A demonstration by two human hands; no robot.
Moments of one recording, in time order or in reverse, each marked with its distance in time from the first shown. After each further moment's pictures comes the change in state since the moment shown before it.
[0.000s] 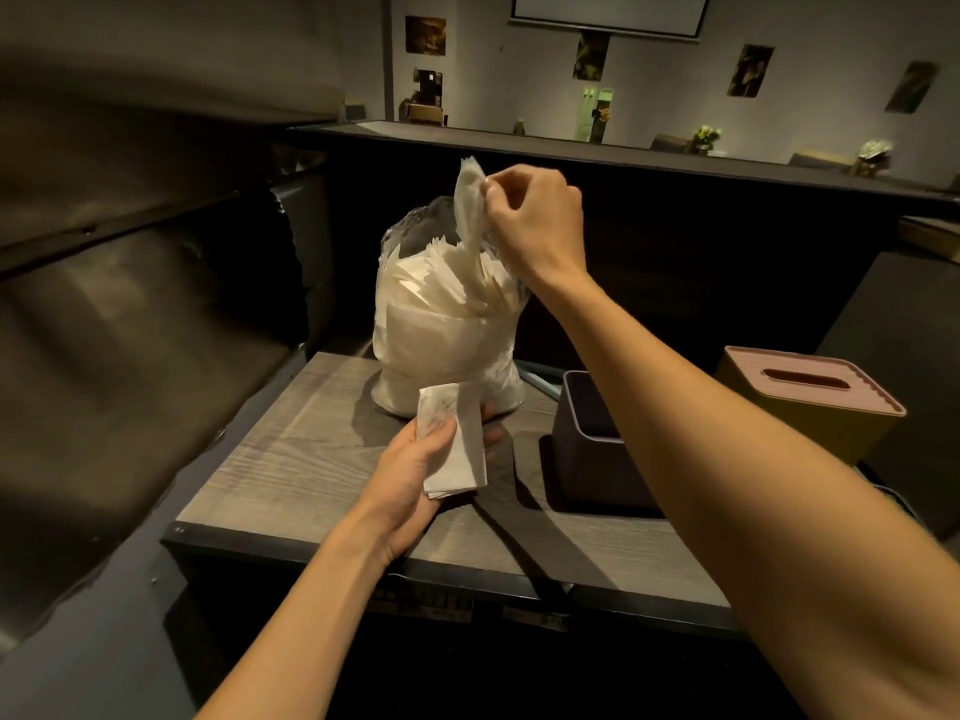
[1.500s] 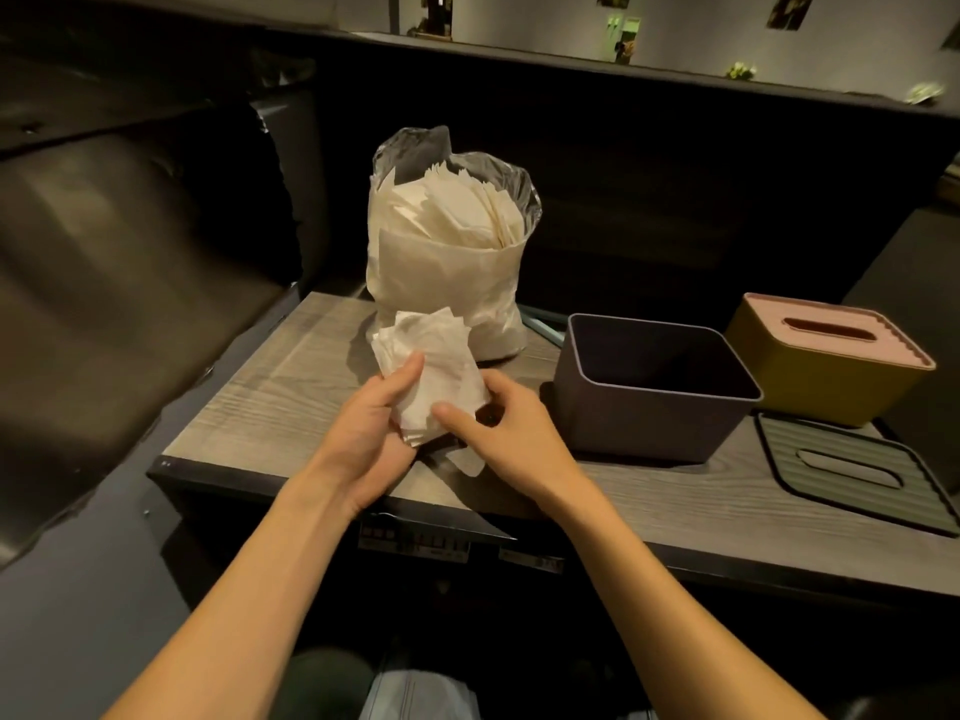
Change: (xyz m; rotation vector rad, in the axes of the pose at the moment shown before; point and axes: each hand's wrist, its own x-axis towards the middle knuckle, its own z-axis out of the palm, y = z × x) left_hand -0.014 0.007 -0.014 -0.151 -0.049 -0.030; right_hand -0.219 0.046 -0.003 0.389 -0.546 0.440
